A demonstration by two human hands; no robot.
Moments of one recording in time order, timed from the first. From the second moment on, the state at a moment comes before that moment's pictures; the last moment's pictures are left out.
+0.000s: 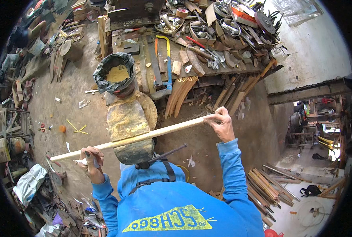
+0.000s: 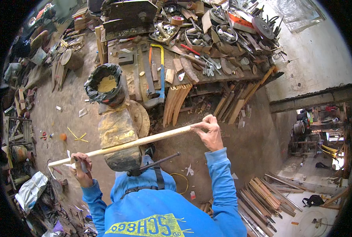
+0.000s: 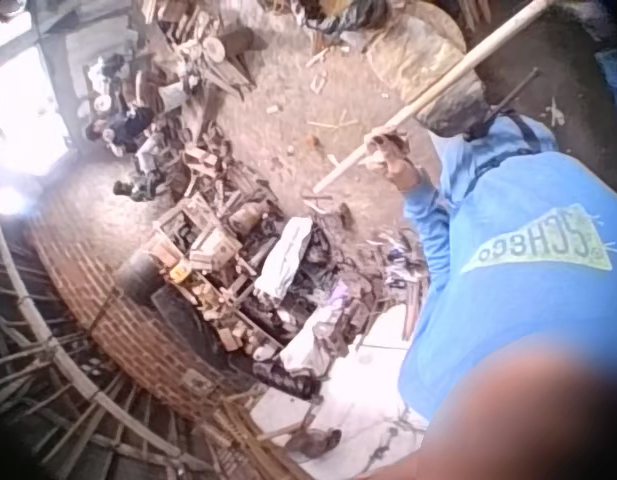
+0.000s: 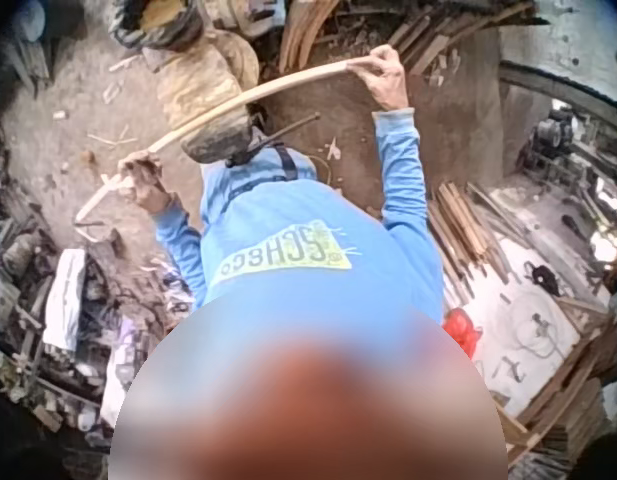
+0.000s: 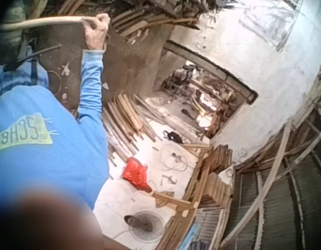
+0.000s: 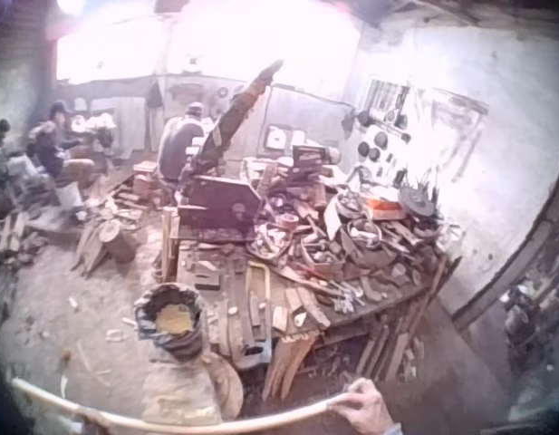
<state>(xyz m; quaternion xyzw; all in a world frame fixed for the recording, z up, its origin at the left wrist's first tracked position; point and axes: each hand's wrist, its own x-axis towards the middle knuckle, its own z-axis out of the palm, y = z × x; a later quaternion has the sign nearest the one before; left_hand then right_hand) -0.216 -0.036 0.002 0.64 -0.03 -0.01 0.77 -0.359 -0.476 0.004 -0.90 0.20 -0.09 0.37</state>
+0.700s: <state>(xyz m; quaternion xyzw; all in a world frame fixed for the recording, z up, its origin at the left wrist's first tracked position) -0.232 -0.014 -0.023 0.65 0.05 0.01 0.76 -0.365 -0.468 0.020 -0.91 0.27 -0.28 0.11</state>
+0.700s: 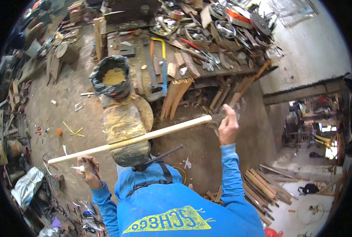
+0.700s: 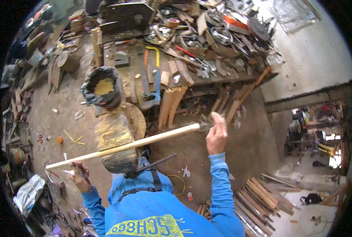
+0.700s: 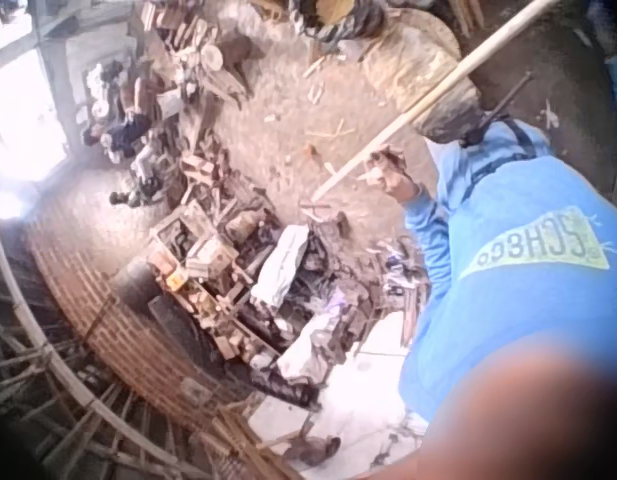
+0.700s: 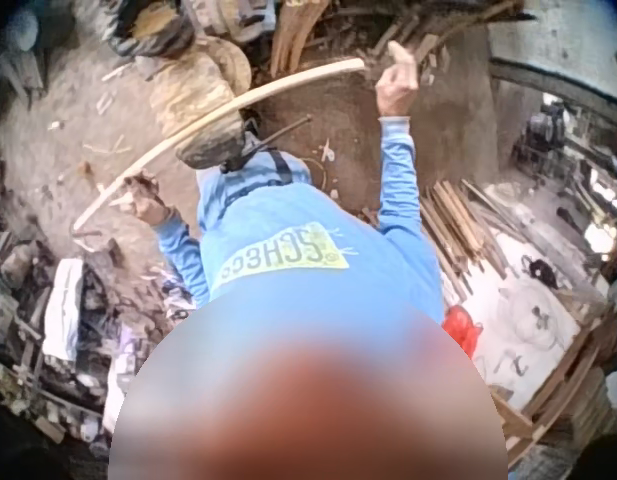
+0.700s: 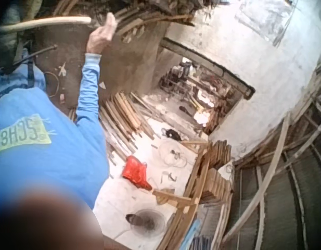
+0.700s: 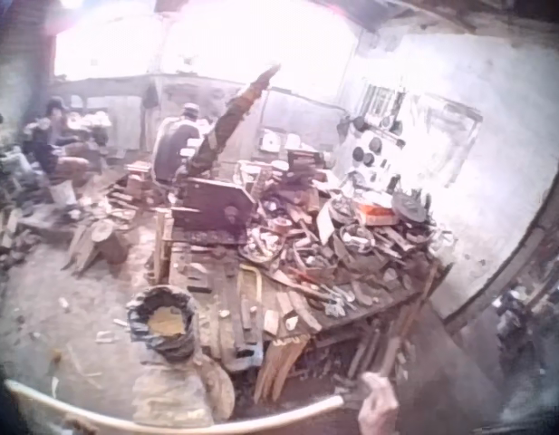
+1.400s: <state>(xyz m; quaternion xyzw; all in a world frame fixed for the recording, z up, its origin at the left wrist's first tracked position) -0.294 0.001 -0.011 0.88 -0.07 0.11 0.46 0.017 -0.302 -0.017 -0.98 -0.12 0.18 0.01</state>
